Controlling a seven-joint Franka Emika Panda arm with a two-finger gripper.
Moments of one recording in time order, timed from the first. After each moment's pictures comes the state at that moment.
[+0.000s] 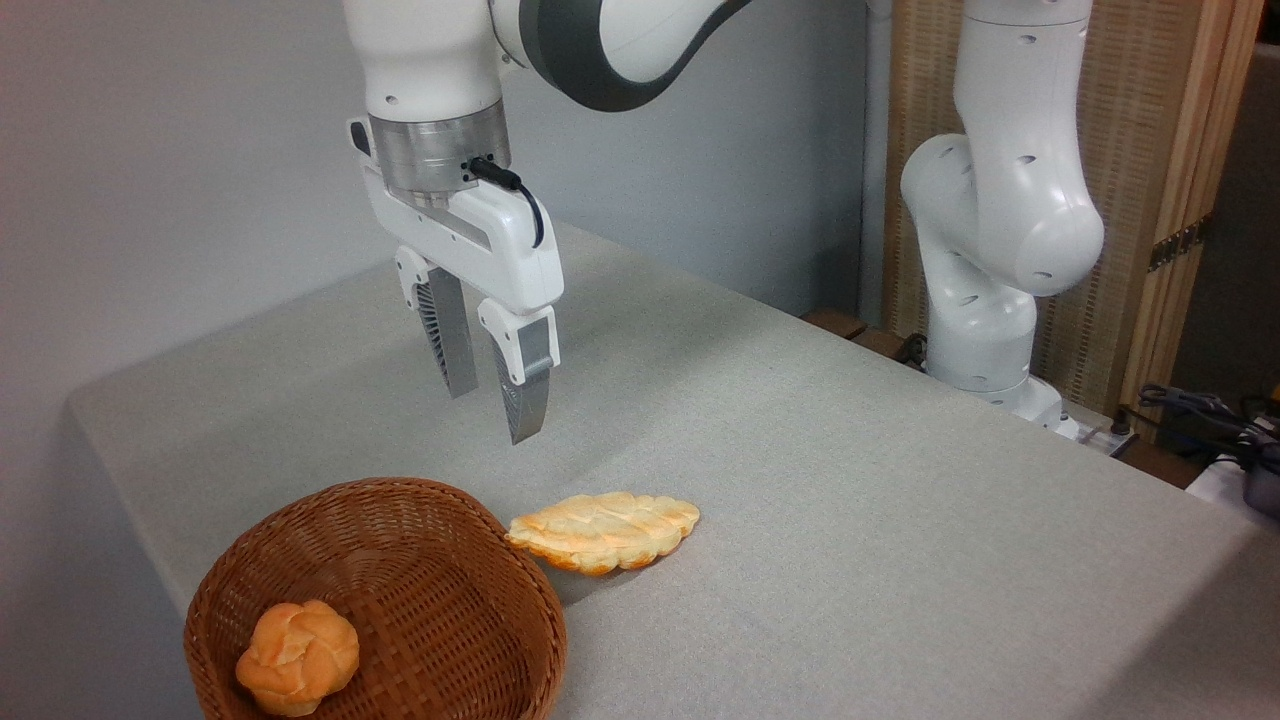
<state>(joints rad) -0.41 -0.05 0.26 -1.87 -0.04 1.87 0.61</state>
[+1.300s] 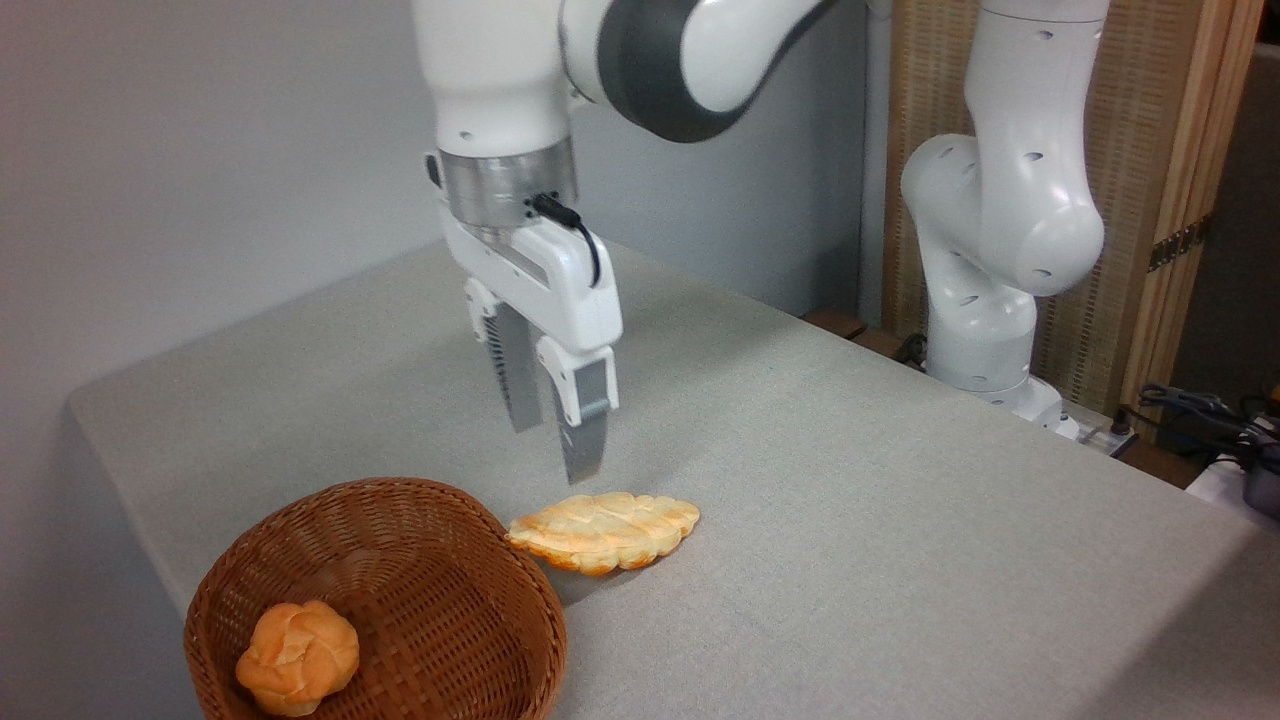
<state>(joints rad) -0.40 -0.15 0.32 -2.04 0.04 1.96 0.79</state>
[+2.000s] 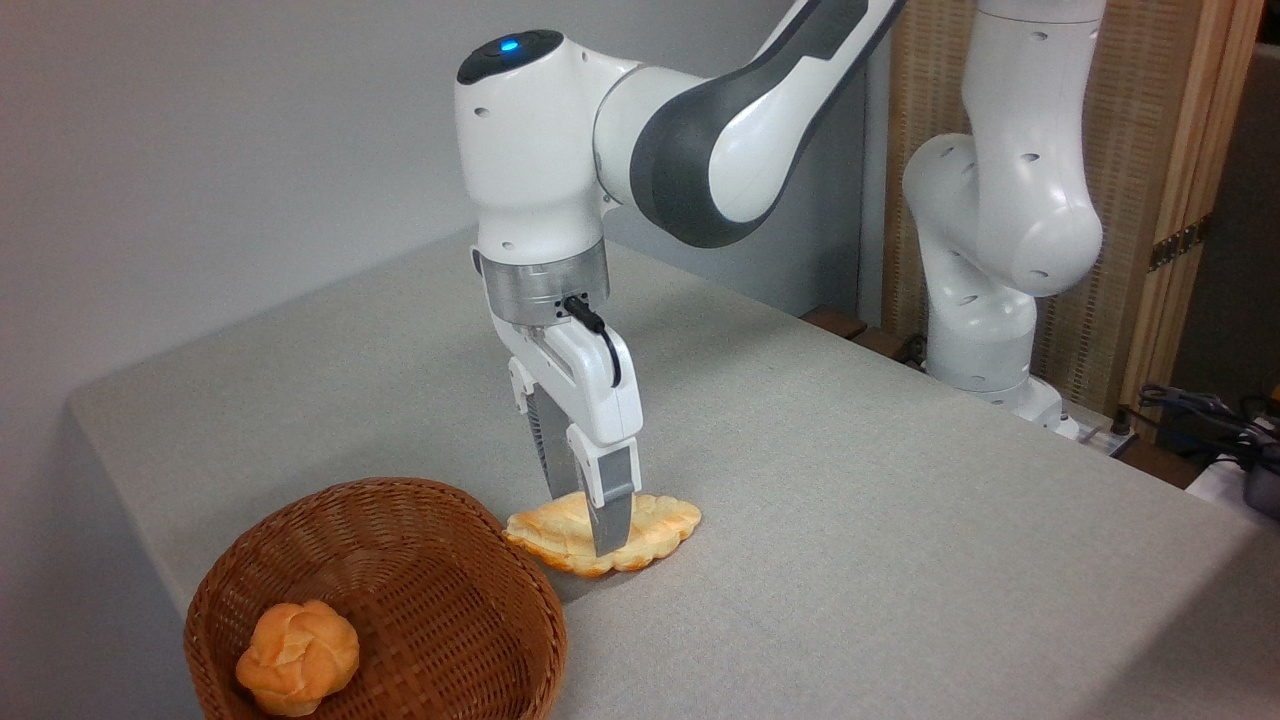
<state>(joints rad) -0.43 -0.11 0.36 -2.19 0.07 2.14 0.86</state>
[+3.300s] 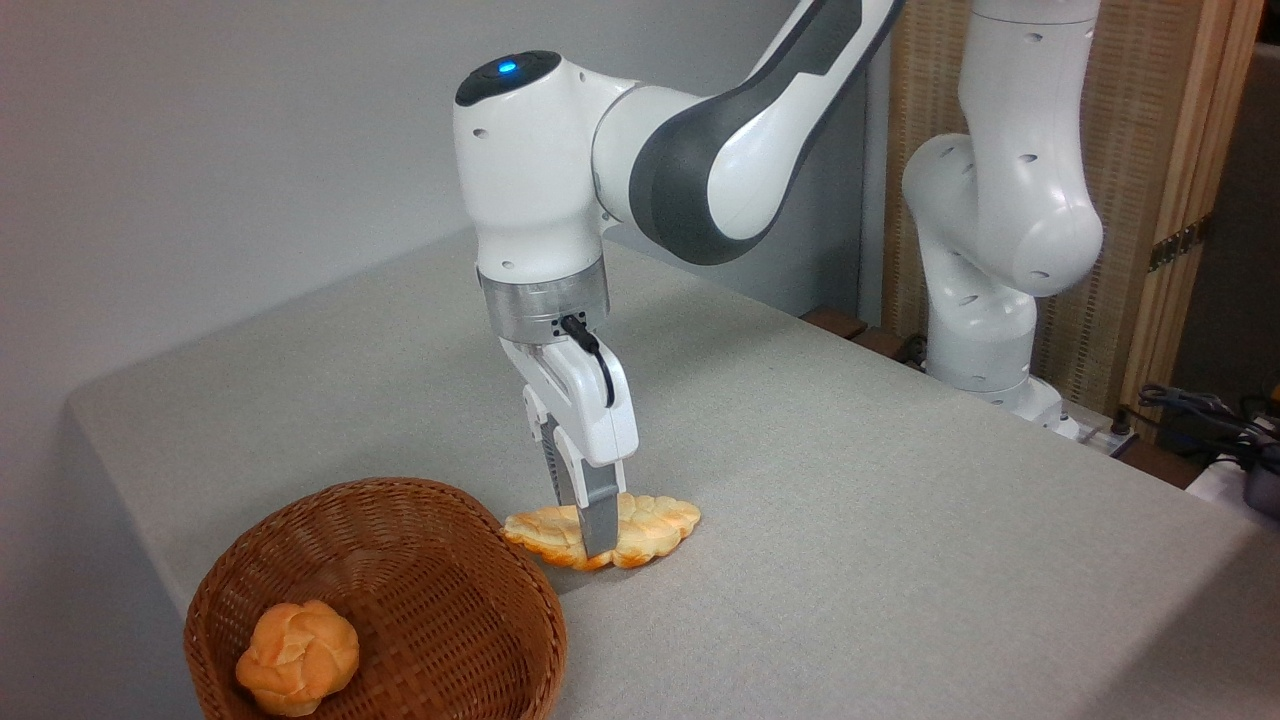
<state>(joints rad) -0.43 -0.09 0.36 -2.19 0.07 2.15 0.92</state>
